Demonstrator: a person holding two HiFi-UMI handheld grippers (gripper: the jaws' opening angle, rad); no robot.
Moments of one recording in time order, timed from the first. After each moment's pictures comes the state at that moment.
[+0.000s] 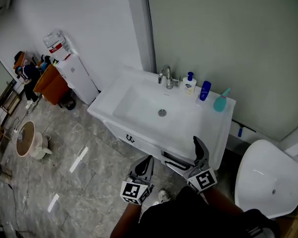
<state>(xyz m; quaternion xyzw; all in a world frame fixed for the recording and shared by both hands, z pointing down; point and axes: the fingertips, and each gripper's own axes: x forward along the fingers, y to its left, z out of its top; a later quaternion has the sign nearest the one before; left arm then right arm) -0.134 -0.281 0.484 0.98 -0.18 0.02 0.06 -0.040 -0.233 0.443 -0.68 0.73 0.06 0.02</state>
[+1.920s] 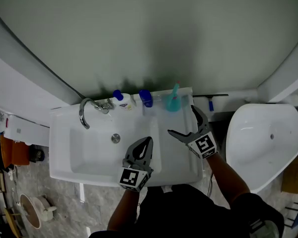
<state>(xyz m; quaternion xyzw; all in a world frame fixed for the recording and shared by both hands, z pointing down) 0.231 -0.316 0.513 0.99 0.09 0.08 0.04 0.350 -0.250 0.562 -0.83 0.56 -0.03 -0.08</state>
